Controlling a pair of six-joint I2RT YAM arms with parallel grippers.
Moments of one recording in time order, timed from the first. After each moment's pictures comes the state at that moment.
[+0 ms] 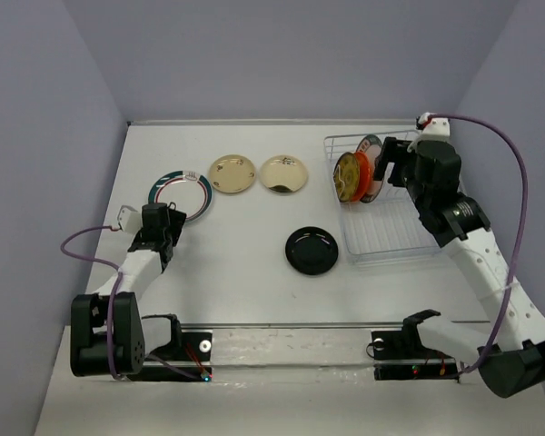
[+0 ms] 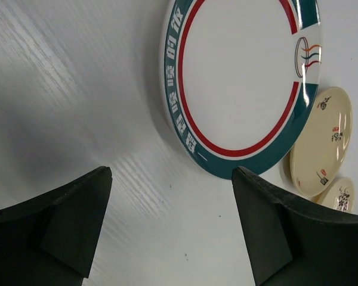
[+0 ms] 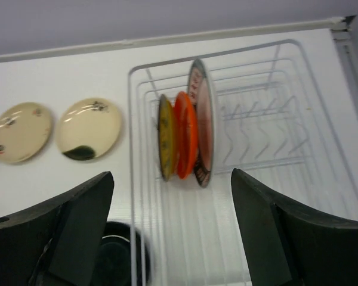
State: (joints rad) left arm 0.02 1.17 0.47 -0.03 -0.28 -1.12; right arm 0.33 1.10 1.22 -0.44 0.36 0.20
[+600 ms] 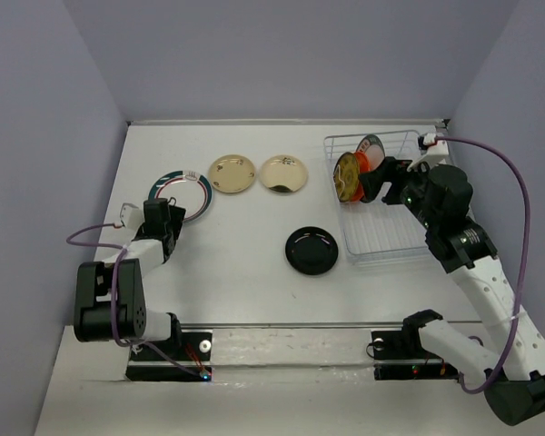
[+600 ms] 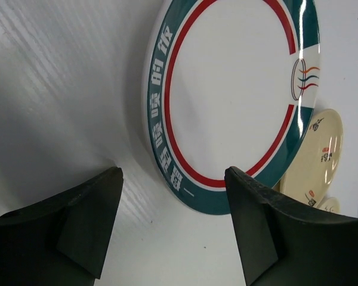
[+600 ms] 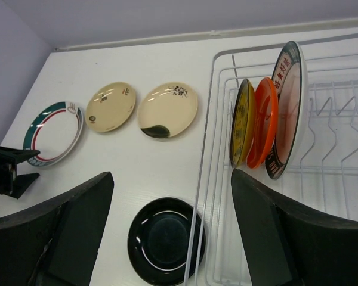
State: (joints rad) left arm 0.05 1.37 0.49 0.14 -0.24 -1.17; right arm 0.33 0.88 1.02 -0.32 -0.02 0.34
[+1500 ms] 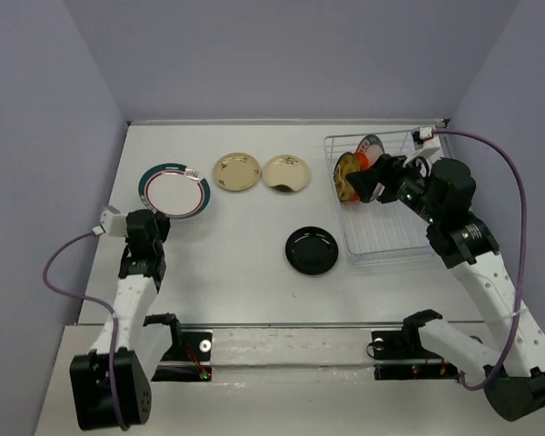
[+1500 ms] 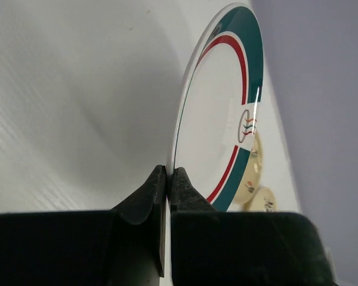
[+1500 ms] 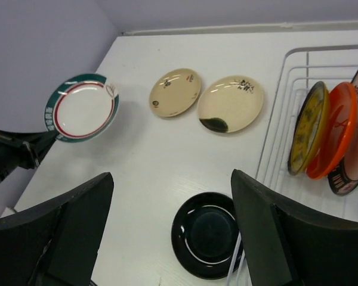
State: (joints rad) left arm 0.07 0.95 0.41 0.04 -0.29 -1.12; right arm 0.33 0.90 1.07 -0.31 -0.21 0.39
